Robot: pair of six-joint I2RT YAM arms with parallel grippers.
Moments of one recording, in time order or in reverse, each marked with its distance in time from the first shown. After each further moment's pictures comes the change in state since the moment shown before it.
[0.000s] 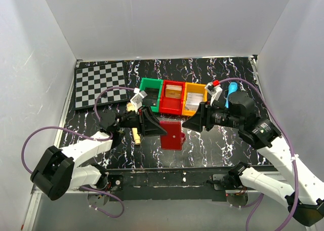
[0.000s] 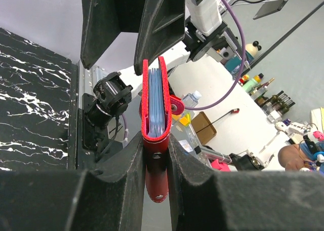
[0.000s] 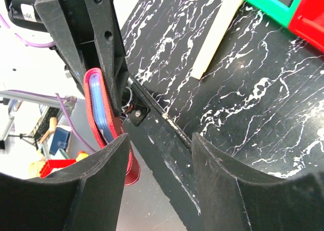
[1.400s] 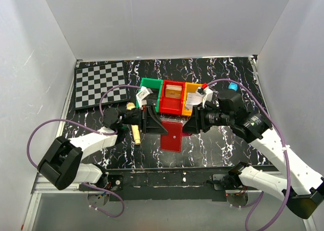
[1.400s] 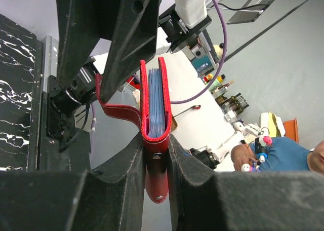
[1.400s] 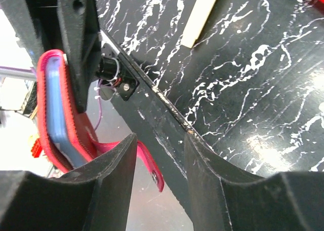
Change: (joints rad) left arm 0.002 0.125 0.048 0.151 0.071 -0.274; right arm 0.006 0.104 0.013 -0.098 -0.074 -0.074
